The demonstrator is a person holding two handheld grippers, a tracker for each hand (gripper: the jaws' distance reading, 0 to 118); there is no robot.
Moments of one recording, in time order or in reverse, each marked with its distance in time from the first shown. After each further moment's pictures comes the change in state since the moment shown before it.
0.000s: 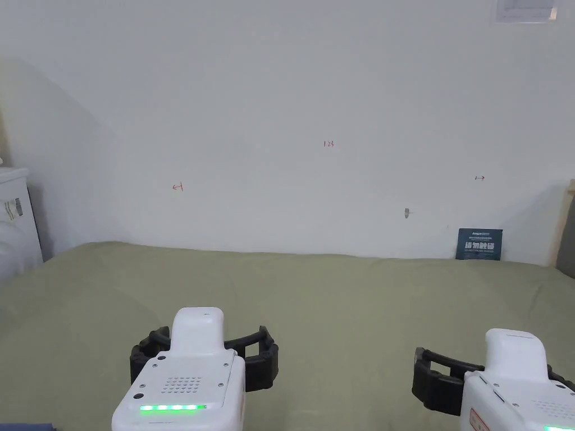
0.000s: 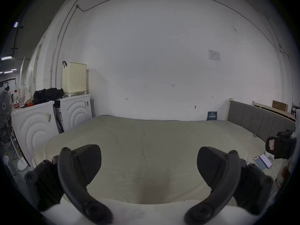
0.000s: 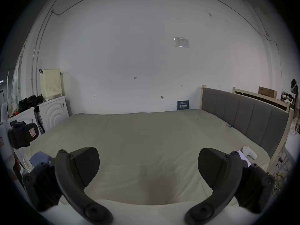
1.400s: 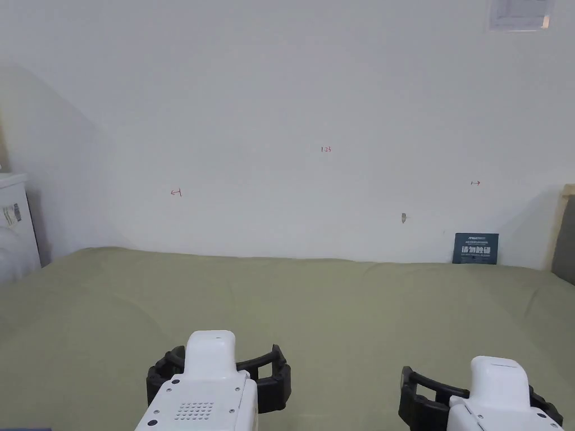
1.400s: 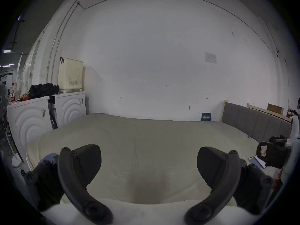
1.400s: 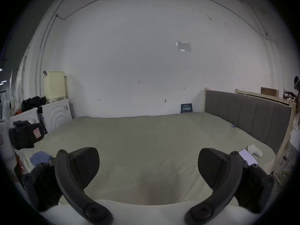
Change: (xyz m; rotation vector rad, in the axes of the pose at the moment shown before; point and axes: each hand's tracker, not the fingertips) left arm 0.009 -0.021 0.000 0.003 -0.057 0.026; right arm -0.007 -0.030 -0.002 0.046 0.027 -0.012
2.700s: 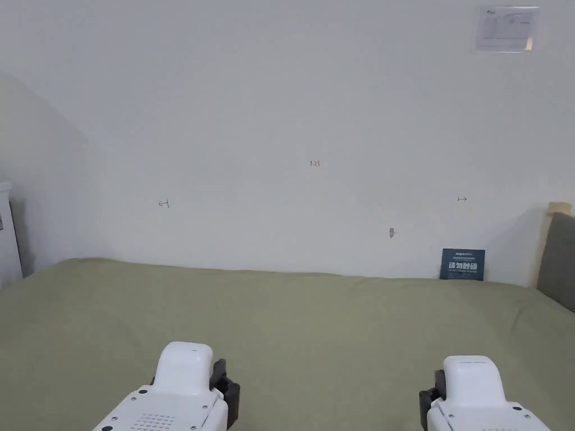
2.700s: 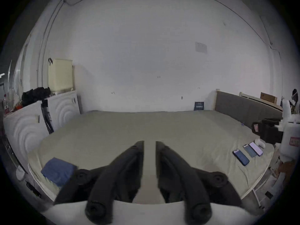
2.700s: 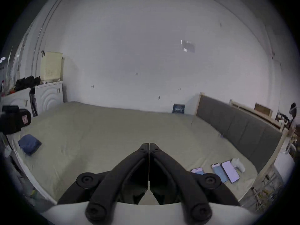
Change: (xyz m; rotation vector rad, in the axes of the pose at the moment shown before) left arm -0.016 0.018 0.014 -0.081 -0.073 -0.083; right arm -0.005 0.024 0.001 -0.013 -0.086 0.199
